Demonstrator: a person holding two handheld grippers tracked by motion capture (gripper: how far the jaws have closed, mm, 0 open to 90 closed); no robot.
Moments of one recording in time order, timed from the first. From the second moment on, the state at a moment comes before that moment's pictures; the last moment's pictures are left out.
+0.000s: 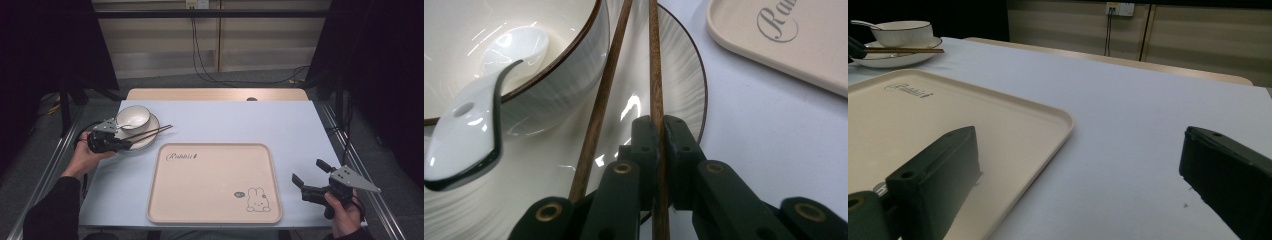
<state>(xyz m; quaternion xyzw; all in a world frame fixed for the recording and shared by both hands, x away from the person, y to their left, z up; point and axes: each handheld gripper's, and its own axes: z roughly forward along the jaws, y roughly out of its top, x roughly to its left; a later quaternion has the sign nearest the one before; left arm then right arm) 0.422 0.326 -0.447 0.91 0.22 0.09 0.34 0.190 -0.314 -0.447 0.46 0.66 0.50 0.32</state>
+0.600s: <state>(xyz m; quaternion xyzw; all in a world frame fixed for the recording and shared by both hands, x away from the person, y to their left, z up) 0.401 0.324 -0.428 0.88 0.27 0.07 0.39 0.190 -0.314 -0.446 0.46 0.66 0.50 0.32</state>
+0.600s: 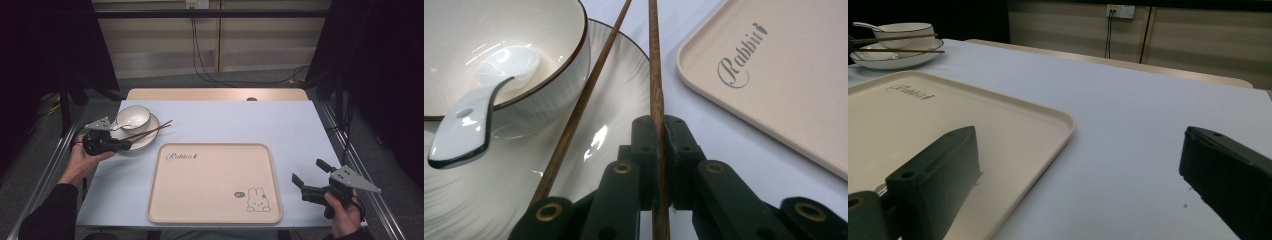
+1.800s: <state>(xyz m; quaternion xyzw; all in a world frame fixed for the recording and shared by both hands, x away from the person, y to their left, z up) 0.325 0.270 -0.420 0.83 0.34 0.03 0.43 0.190 -0.313 -0.446 0.45 0.66 0.50 0.32</state>
